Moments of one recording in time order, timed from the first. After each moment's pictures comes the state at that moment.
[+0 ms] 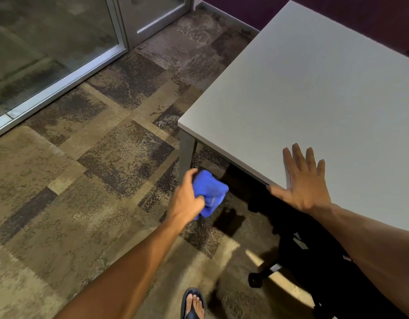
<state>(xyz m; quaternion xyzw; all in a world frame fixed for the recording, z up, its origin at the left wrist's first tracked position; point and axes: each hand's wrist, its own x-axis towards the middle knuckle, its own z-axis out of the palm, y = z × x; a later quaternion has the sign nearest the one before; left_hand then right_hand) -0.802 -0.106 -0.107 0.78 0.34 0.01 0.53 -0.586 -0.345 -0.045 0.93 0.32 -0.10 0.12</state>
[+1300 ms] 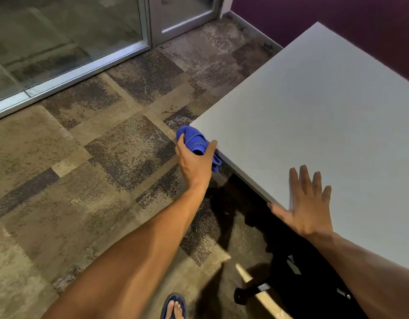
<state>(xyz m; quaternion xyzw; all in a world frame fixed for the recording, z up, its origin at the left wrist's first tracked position) -0.719 -0.087 -0.049 0.56 0.52 0.30 0.57 -0.590 -0.346 -0.041 0.93 0.32 -0.11 0.11</state>
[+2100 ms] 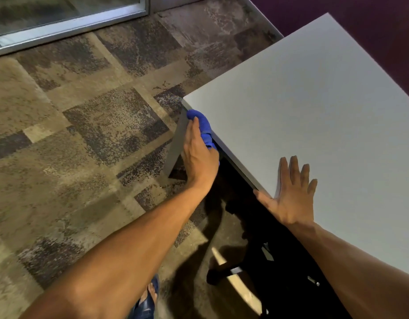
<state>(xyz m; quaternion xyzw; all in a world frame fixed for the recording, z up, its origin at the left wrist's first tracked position) -0.716 -0.135 -0.052 0.65 0.48 0.28 0.51 -0.583 -0.349 -0.055 0.94 0.32 -0.07 0.12</state>
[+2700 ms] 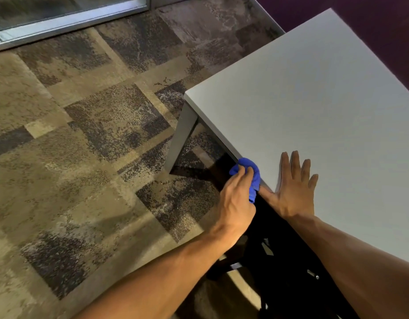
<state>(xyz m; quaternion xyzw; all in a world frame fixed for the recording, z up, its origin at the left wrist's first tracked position) -0.740 -0.244 -0.053 0.78 0.31 0.18 0.52 -0.586 -0.346 -0.050 0.94 0.33 -0.08 0.06</state>
